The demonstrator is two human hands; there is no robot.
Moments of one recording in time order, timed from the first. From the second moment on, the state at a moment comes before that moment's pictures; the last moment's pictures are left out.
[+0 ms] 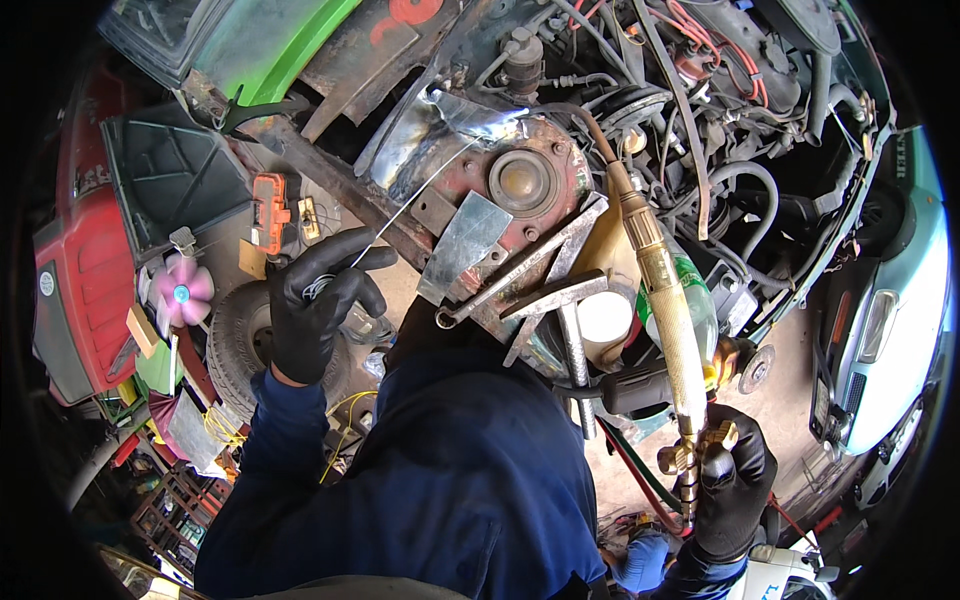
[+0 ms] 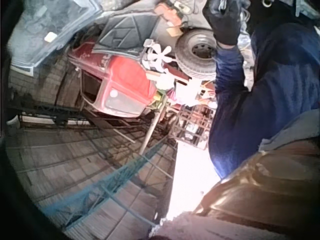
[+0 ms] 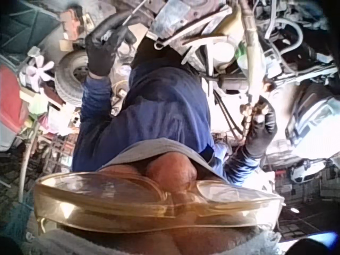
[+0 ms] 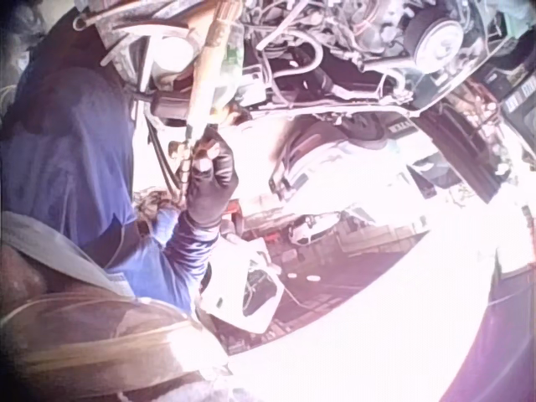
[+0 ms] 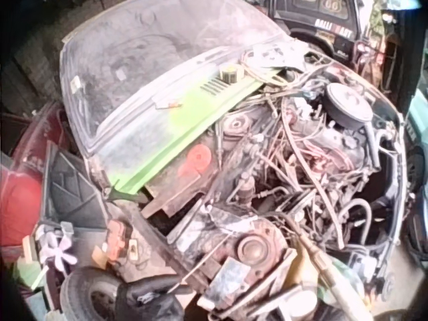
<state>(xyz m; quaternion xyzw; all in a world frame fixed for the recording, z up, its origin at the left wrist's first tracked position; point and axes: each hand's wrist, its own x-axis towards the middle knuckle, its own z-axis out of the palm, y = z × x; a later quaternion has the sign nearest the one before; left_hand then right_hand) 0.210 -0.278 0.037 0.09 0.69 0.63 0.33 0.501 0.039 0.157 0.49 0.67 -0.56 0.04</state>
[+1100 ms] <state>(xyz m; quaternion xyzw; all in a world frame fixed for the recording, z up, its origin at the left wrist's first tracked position) 0.197 -0.272 0.034 0.07 0.70 0.62 0.35 0.495 0.058 0.141 0.47 0.67 -0.57 0.08</state>
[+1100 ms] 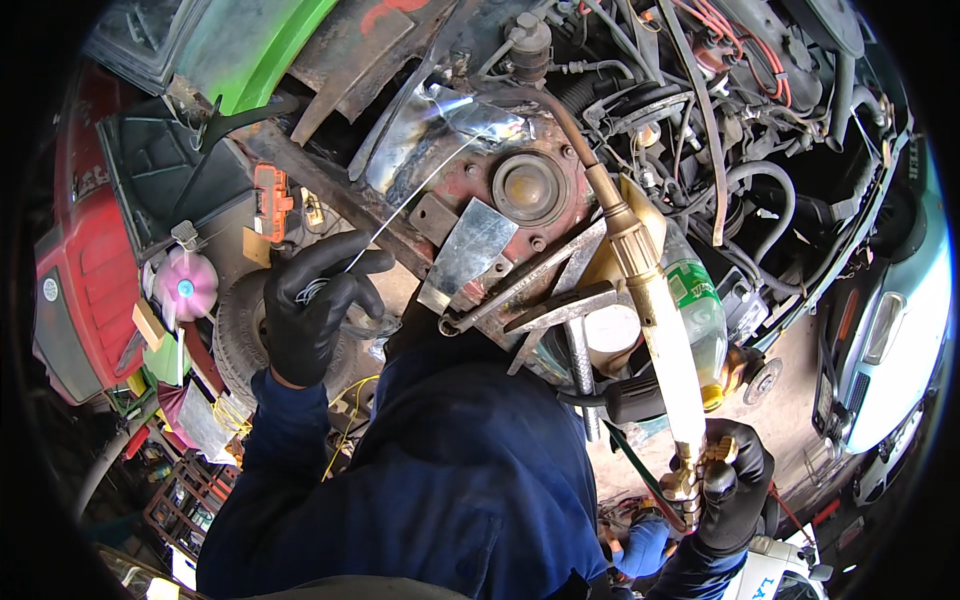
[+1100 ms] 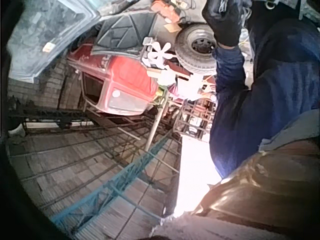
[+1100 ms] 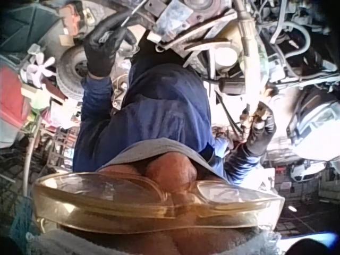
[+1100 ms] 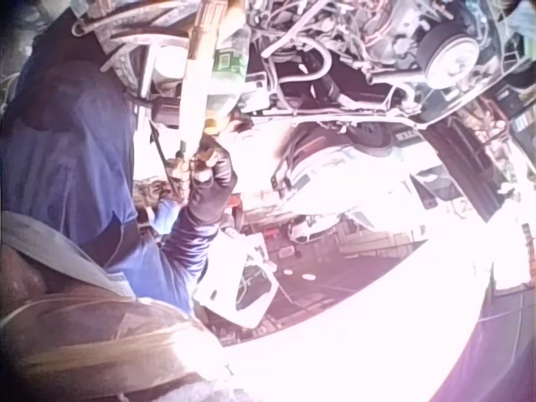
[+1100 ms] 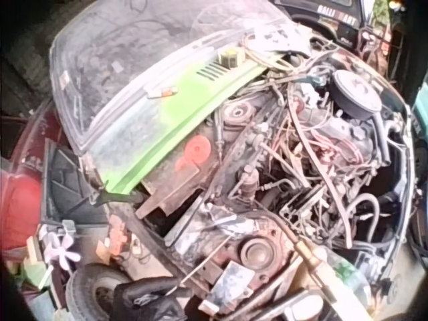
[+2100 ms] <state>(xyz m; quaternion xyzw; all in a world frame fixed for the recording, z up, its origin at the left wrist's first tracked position) 0.203 -0.274 0.027 0.08 0.70 0.62 0.35 0.511 0.057 0.136 0.46 0.66 -0.59 0.07</state>
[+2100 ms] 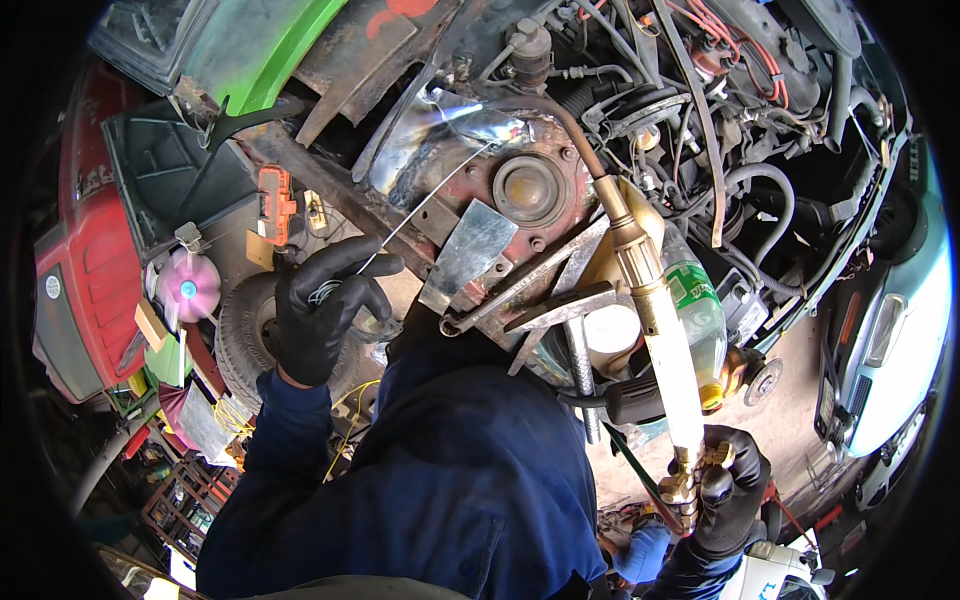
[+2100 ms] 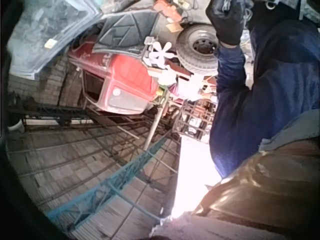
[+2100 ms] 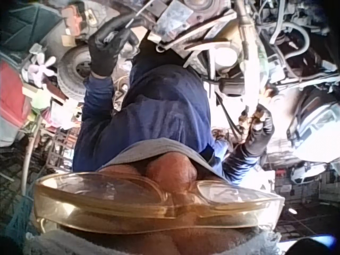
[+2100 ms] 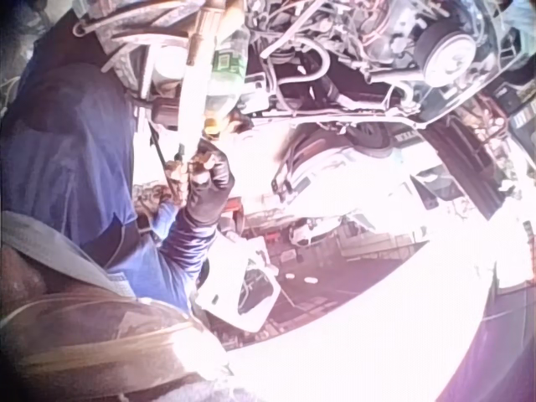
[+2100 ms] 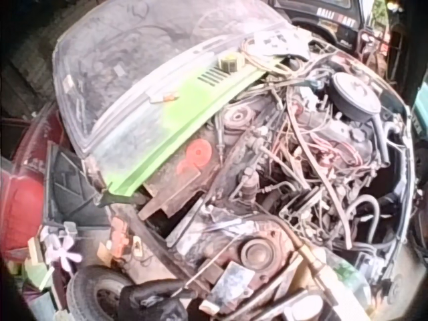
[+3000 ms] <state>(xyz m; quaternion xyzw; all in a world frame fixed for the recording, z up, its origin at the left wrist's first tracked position) 0.193 -0.265 0.021 0.08 0.71 0.59 0.38 0.493 0.052 0.125 0.51 0.62 -0.59 0.07</state>
